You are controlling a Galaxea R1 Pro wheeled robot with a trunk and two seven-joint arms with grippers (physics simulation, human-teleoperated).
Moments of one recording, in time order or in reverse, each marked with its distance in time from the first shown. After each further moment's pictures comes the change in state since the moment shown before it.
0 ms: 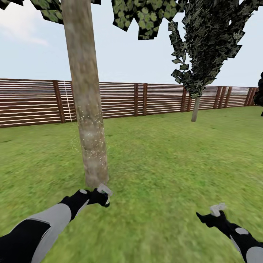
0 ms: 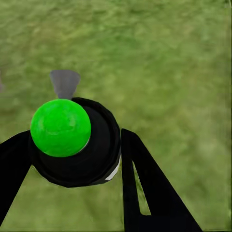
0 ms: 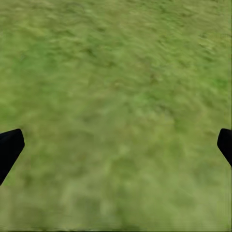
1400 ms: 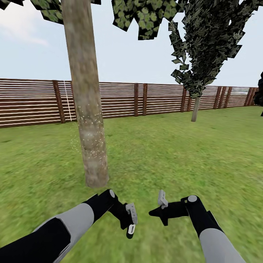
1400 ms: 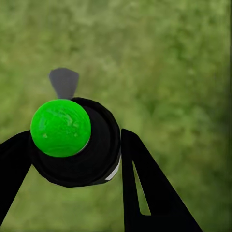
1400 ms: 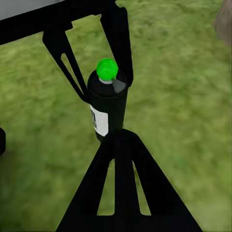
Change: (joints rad) left arm -0.001 -0.184 -0.517 -0.084 -0.016 0.097 -0.474; right arm -0.008 0.336 0.402 -0.480 -0.004 0.284 0.937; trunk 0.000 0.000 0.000
